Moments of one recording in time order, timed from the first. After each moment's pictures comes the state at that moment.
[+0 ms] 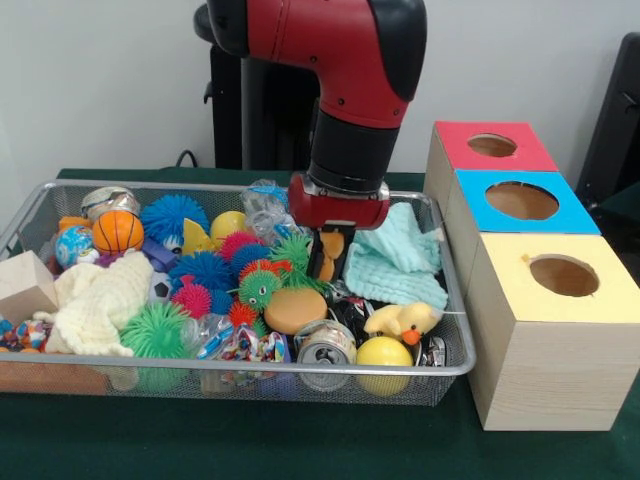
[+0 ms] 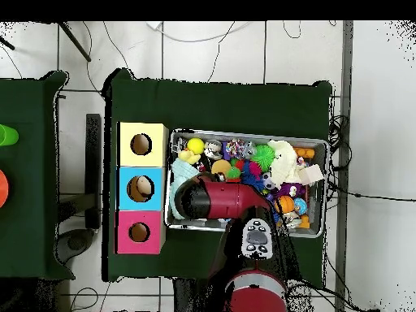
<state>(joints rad) -0.11 -0.48 -0.13 1.65 -0.15 0.25 1.49</state>
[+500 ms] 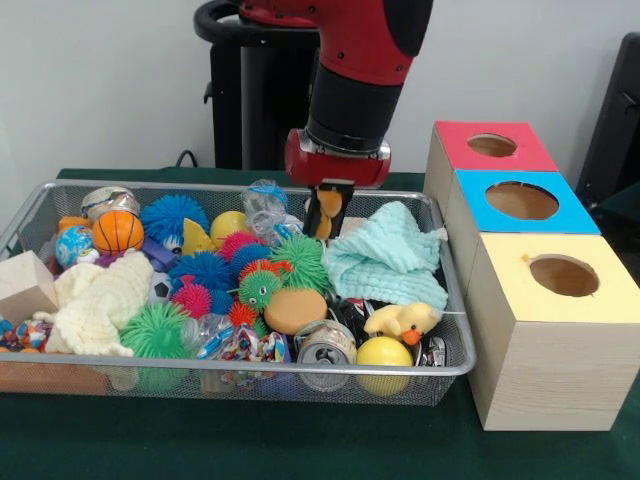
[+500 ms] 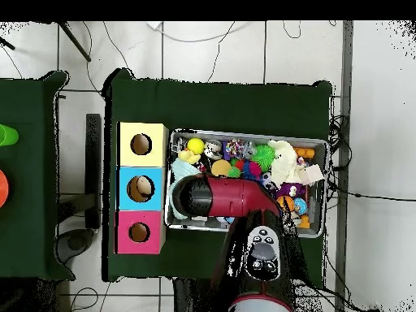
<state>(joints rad) -0.11 -0.59 -0.13 1.65 -0.15 0.47 1.49</state>
